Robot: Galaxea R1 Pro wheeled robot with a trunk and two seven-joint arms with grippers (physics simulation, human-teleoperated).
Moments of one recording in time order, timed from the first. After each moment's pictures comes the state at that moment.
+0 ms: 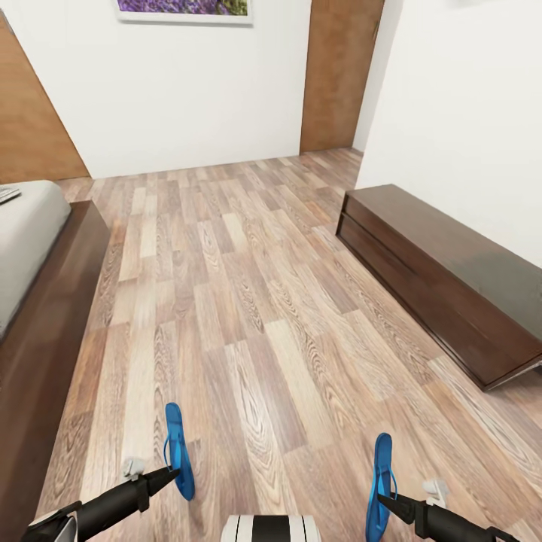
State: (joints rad) left arm -0.37 0.26 0.16 -0.49 0.28 0.11 -1.19; right arm -0.36 -0.19 -0.79 -0.51 0.40 0.13 1.29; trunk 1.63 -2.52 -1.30
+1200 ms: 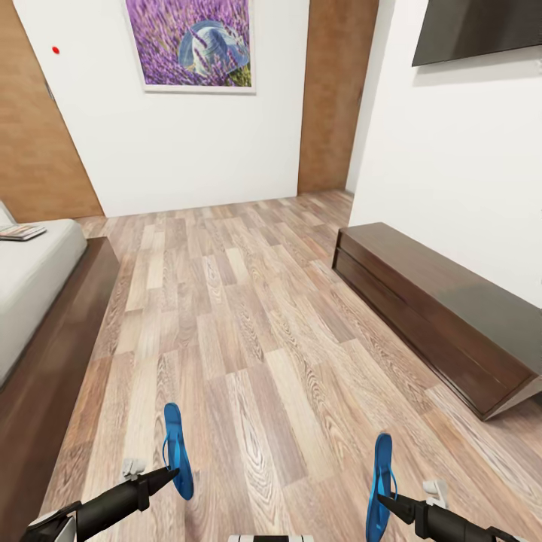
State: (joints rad) left arm -0.37 0.26 0.16 -0.49 0.28 0.11 -1.17; right arm -0.36 -0.19 -0.79 -0.51 0.40 0.13 1.29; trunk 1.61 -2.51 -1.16
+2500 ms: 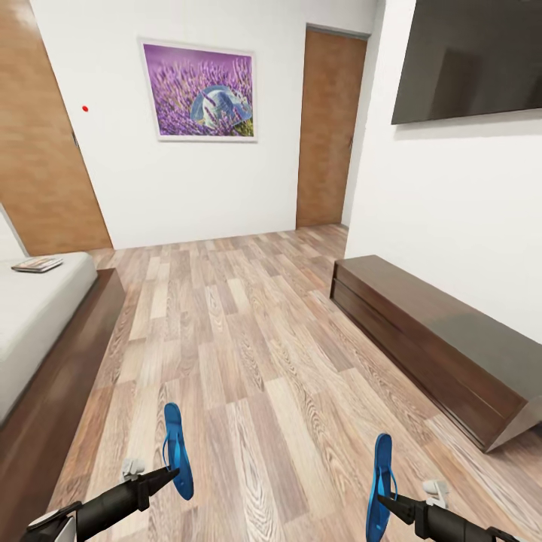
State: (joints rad) left arm -0.37 0.26 0.16 -0.49 0.28 0.11 -1.17; right arm -0.36 -0.19 -0.79 -0.51 0.41 0.13 1.29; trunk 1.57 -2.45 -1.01
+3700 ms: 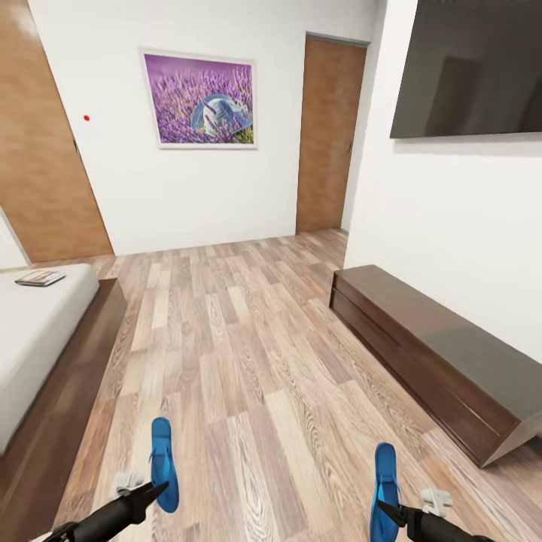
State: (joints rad) left arm -0.37 0.27 0.16 -0.36 0.28 -0.02 -0.96; right arm -0.36 -0.16 -0.79 -0.45 0.41 0.11 0.97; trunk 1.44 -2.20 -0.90
